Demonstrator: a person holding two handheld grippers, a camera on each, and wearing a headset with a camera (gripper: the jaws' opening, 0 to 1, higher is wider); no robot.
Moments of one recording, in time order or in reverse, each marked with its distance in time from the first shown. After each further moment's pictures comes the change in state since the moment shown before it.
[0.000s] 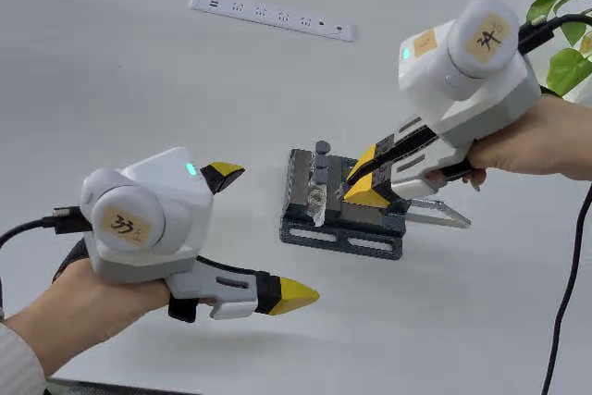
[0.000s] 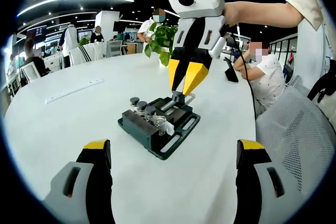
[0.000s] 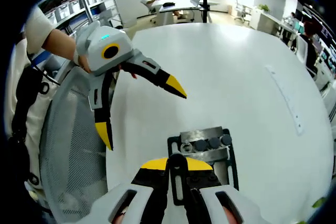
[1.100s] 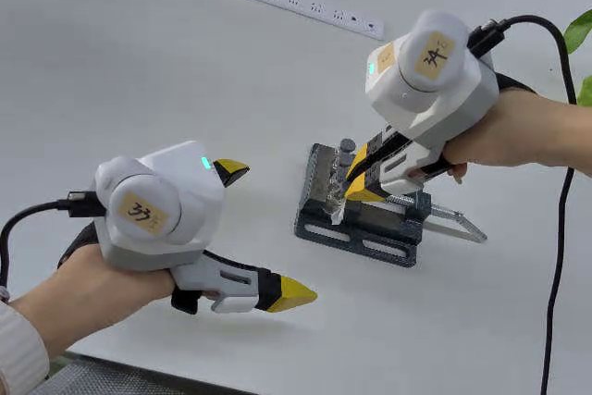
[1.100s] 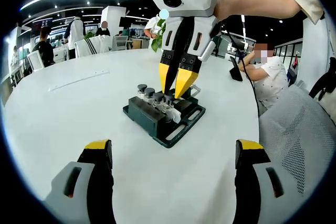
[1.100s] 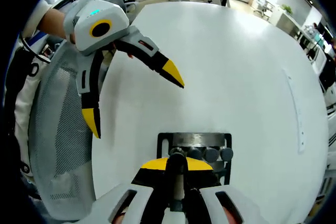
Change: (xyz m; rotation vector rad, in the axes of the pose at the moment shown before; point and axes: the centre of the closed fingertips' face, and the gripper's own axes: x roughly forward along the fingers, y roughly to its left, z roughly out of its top) left arm -0.005 0.009 -0.018 -0.049 0.007 0.031; right arm 0.034 -0.014 -0.002 -0.132 0.179 0.018
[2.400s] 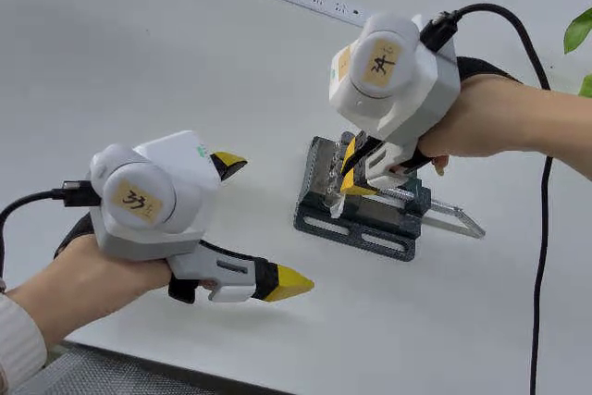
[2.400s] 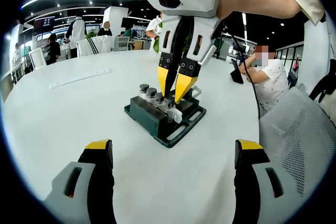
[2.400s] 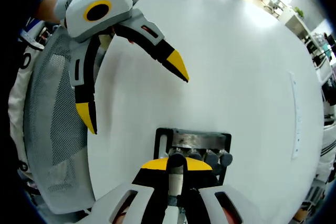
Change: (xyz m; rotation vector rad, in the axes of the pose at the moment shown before) left arm 0.000 0.000 0.000 -0.019 -0.017 0.004; right arm 0.005 -0.002 0.002 -0.066 0.160 -0.026
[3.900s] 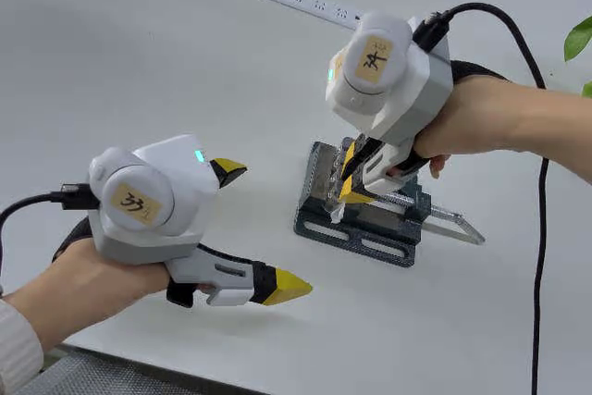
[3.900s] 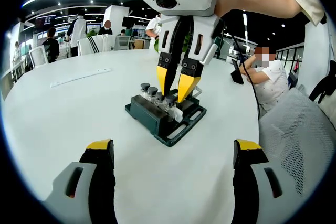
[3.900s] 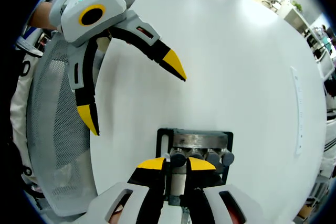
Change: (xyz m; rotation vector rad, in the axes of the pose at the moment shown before) left arm -0.003 0.002 -0.002 -0.010 0.003 0.003; right arm -0.001 0.003 0.000 0.034 0.004 0.022
